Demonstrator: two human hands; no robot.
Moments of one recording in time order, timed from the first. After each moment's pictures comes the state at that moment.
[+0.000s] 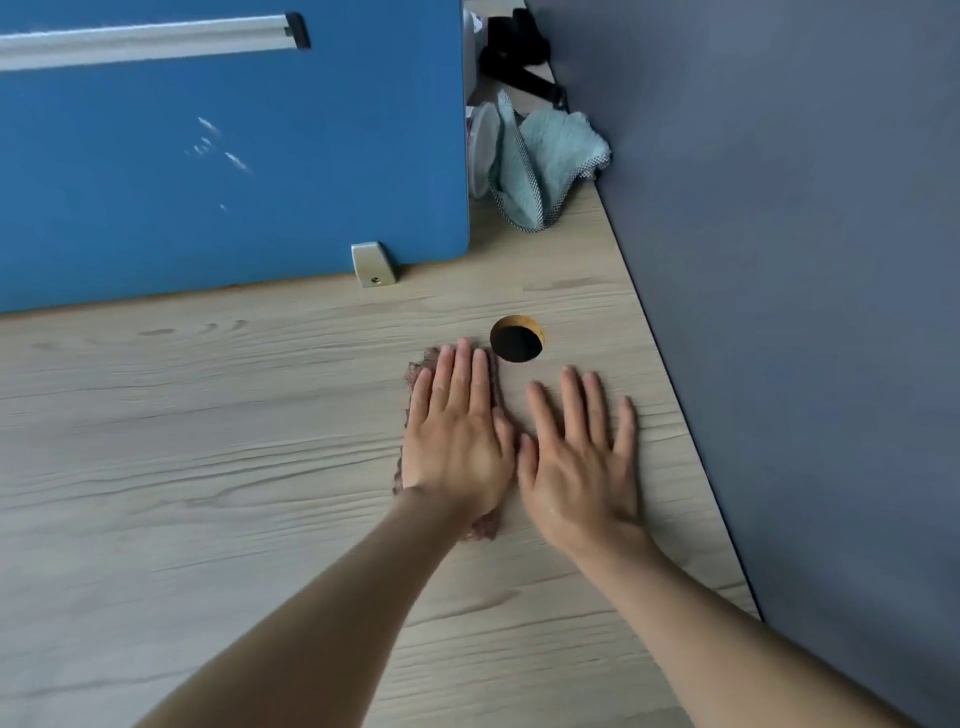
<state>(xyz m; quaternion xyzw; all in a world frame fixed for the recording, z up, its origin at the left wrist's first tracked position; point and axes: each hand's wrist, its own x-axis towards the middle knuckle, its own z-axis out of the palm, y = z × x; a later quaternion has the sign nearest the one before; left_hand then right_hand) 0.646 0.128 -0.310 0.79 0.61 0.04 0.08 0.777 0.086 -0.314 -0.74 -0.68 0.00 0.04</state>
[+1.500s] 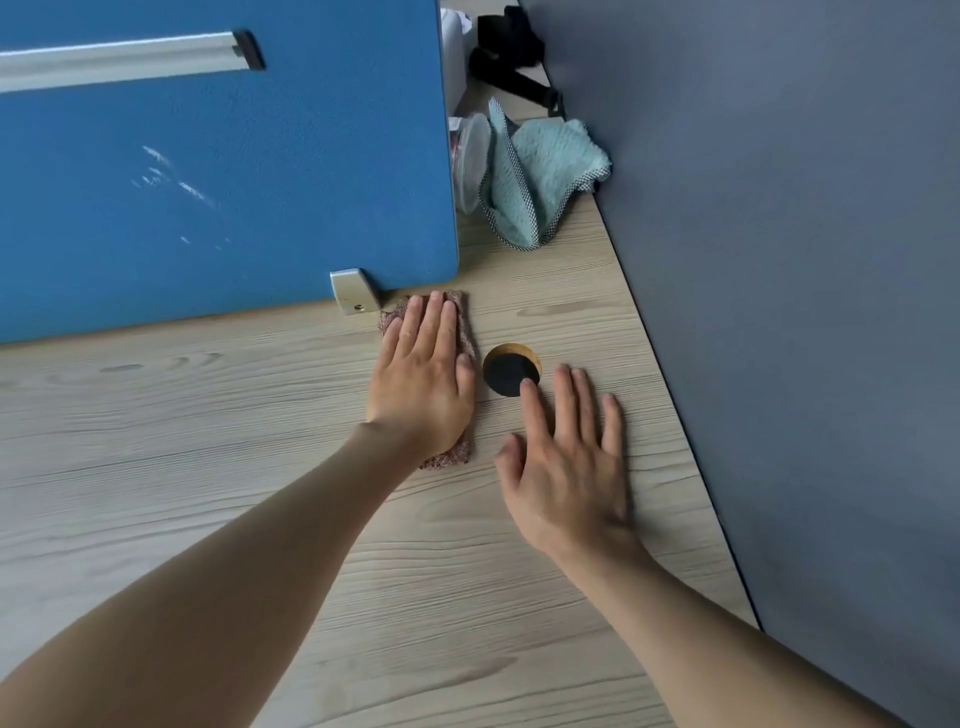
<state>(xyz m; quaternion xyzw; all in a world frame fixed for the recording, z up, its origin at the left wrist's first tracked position) 0.629 0.230 -0.310 0.80 0.60 0.03 0.07 0.772 0.129 -0.307 -0.75 -0.66 0.03 0.05</state>
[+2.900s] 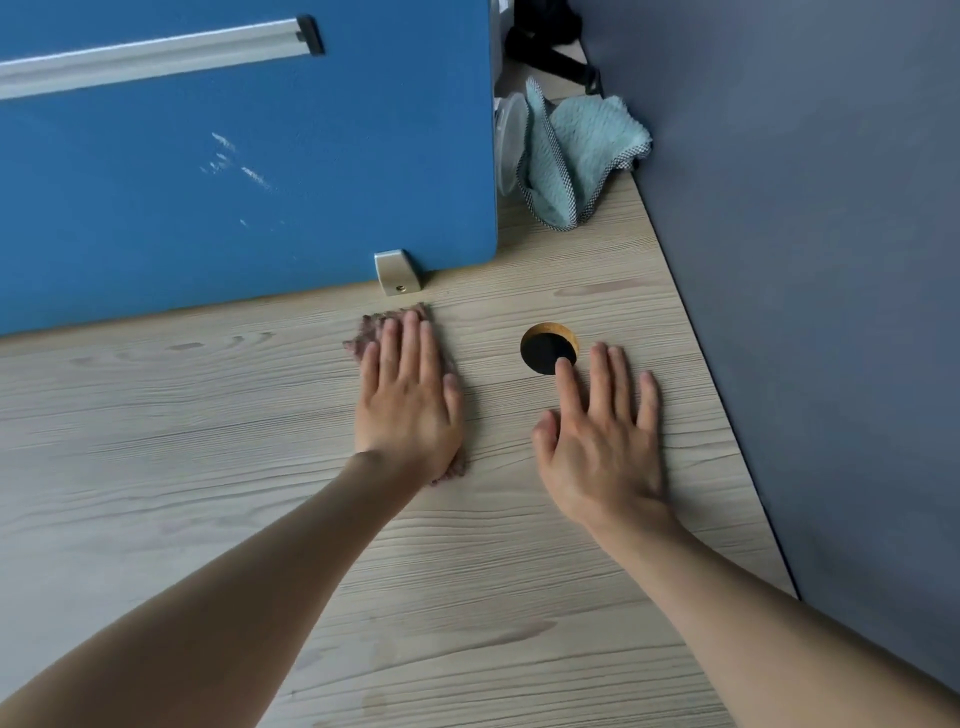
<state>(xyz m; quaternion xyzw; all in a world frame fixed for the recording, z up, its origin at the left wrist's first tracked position) 0.588 0.184 -0.305 0.75 0.66 -0.01 0.05 0.768 0.130 -0.310 -0.75 -0.66 0.01 0.02</state>
